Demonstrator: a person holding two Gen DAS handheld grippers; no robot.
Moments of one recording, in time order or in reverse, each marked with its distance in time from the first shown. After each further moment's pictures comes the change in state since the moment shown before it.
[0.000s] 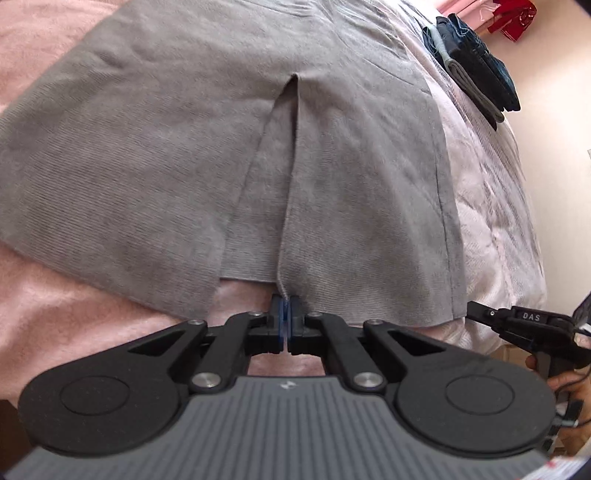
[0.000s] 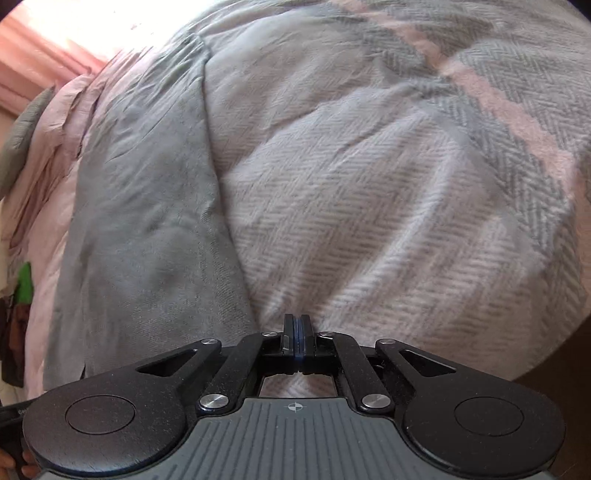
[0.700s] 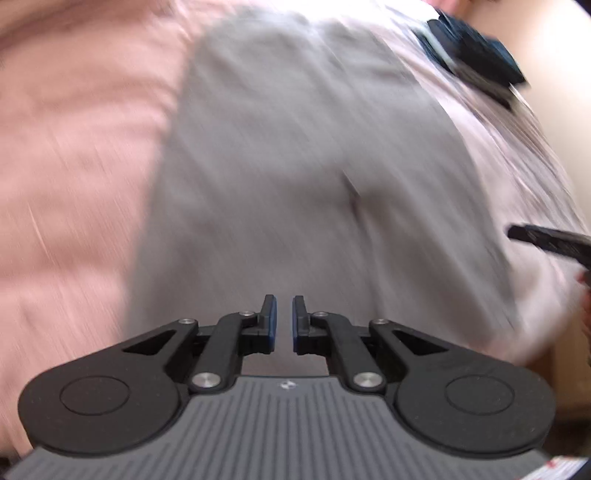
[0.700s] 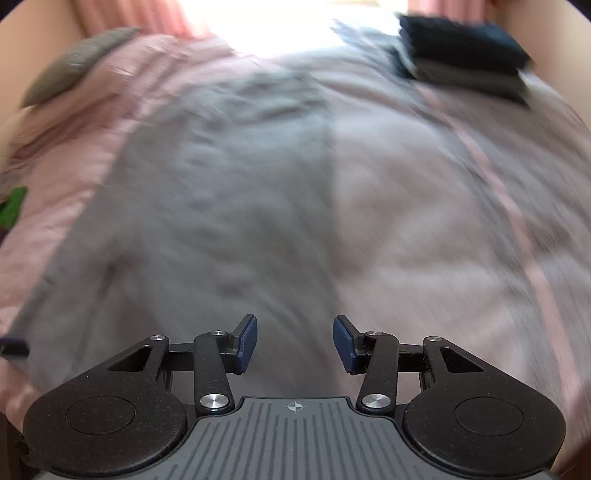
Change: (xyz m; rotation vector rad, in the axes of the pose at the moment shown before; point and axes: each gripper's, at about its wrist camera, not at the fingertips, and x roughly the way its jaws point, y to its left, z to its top) left arm -0.065 0.023 0.085 0.271 -0.140 0.242; right arm 0.028 0.150 0.047 -0.451 -0.188 -0.045
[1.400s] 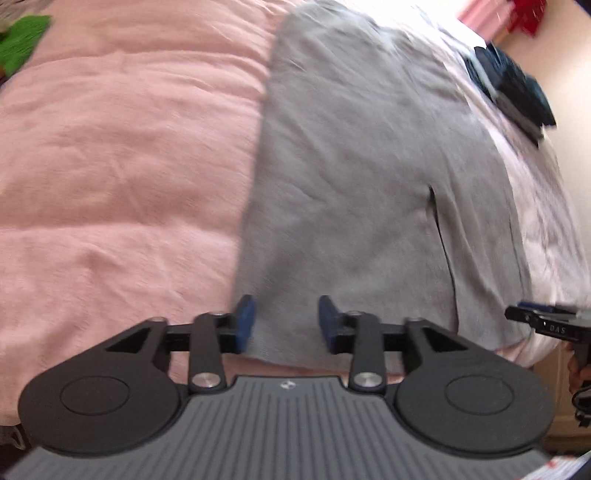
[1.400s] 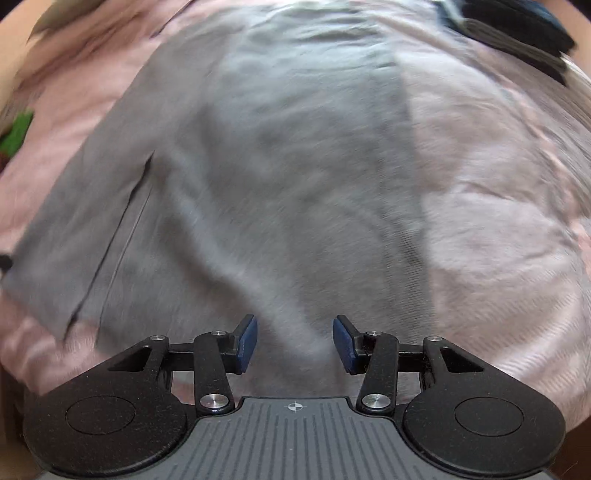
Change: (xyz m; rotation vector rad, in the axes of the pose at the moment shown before) left arm -0.023 0.119 -0.046 -0.196 0.067 -0.070; right arm 0.024 0.026 -0.067 0.048 0.249 -0.062
